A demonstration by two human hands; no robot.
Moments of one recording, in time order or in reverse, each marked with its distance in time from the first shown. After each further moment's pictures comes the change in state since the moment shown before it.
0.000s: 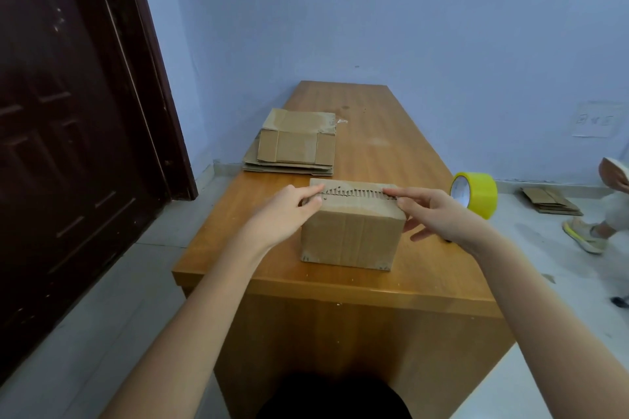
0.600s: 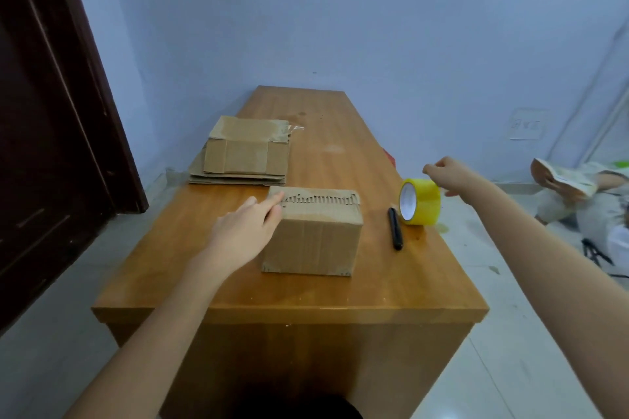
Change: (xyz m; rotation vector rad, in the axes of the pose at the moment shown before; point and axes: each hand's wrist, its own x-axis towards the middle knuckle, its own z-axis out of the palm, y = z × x) left_hand 0.015 0.024 0.021 0.358 0.094 0.018; right_hand 0.052 0.039 -0.122 -0.271 0.452 0.363
